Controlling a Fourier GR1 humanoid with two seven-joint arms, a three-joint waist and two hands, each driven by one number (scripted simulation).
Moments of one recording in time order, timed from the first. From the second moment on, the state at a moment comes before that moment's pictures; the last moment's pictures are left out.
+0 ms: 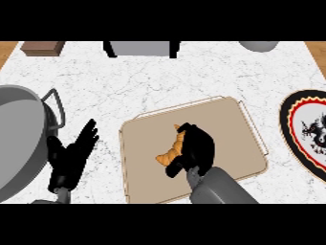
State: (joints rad) left arm 0.01 0.18 -0.18 -1.42 0.19 0.13 0.19; right arm -0.41 -0.02 0.67 -1.23 0.75 -0.28 1.10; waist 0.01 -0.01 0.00
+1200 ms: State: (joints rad) left arm 0.00 0.17 -0.17 -1.44 0.18 0.10 0.19; right arm -0.78 -0.36 0.08 -0.89 1.20 -0.40 1.17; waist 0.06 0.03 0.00
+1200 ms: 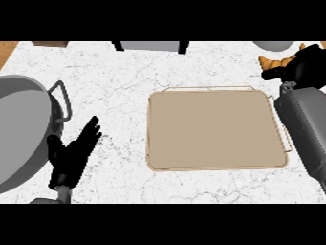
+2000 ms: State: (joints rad) left arm -0.02 0.16 -0.17 -1.43 0.17 0.11 0.21; right arm -0.81 -0.44 -0.30 -0.83 1.66 -0.62 1.22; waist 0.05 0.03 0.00
